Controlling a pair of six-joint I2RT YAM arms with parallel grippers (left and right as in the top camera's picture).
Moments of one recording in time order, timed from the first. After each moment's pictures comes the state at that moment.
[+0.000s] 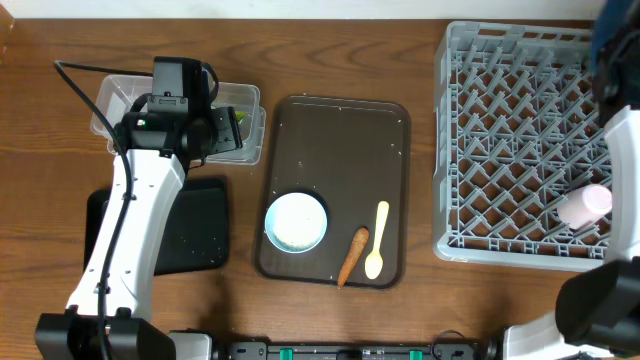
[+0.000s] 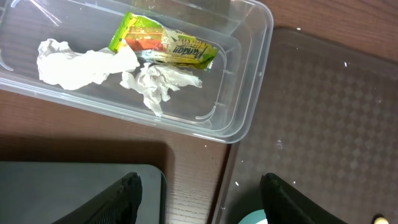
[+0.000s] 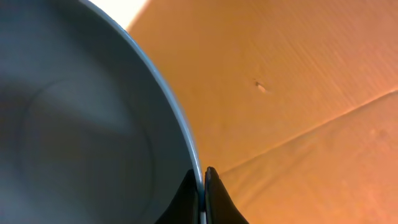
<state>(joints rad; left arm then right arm) -0.06 1.51 1.34 -0.89 0.02 -0.25 -0.23 1.72 1.67 -0.25 0.87 -0.55</state>
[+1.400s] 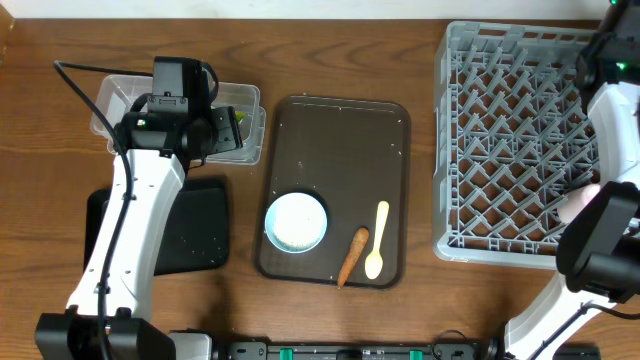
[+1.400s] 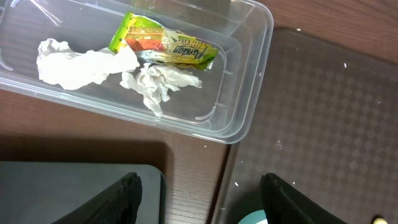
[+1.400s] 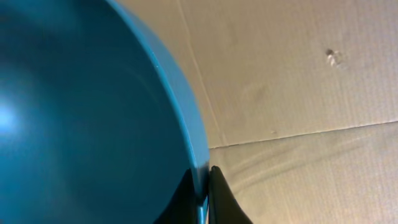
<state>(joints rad) -0.06 1.51 1.34 -0.89 0.02 -0.26 -0.25 1.99 1.70 -0.30 0.99 -0.61</state>
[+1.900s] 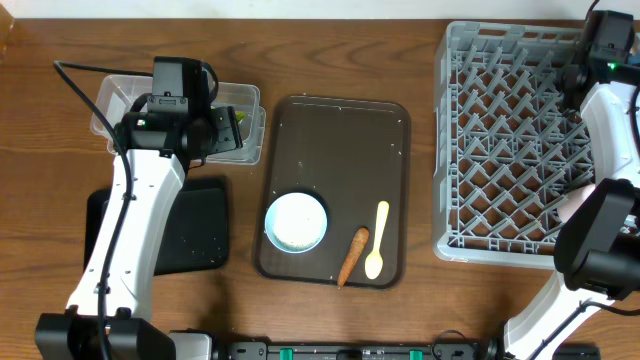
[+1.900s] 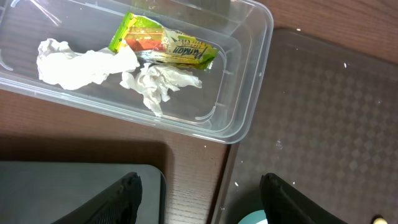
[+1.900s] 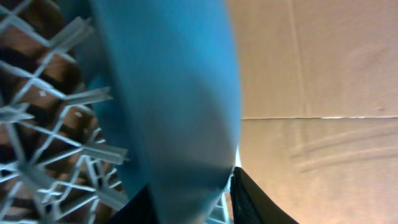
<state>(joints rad) -0.06 1.51 1.34 -0.89 0.02 -0.26 -0.24 2.00 1.69 -0.64 0.82 -0.32</state>
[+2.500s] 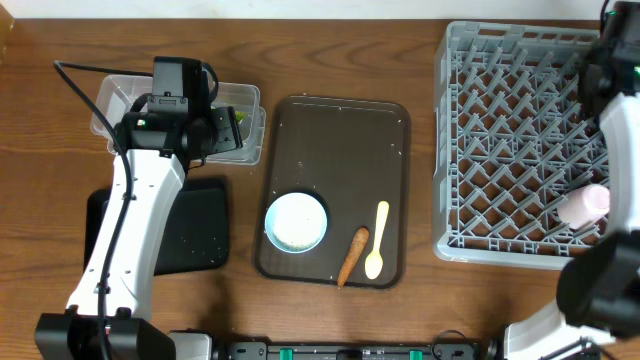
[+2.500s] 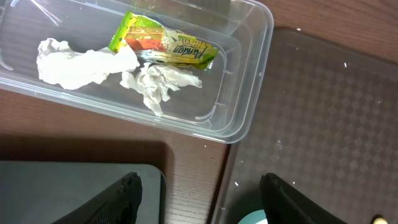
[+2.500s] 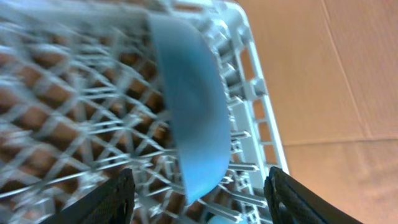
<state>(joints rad) -0.06 1.51 1.34 -0.89 0.02 -0.26 -0.24 1.78 1.68 -0.74 0.45 -0.23</state>
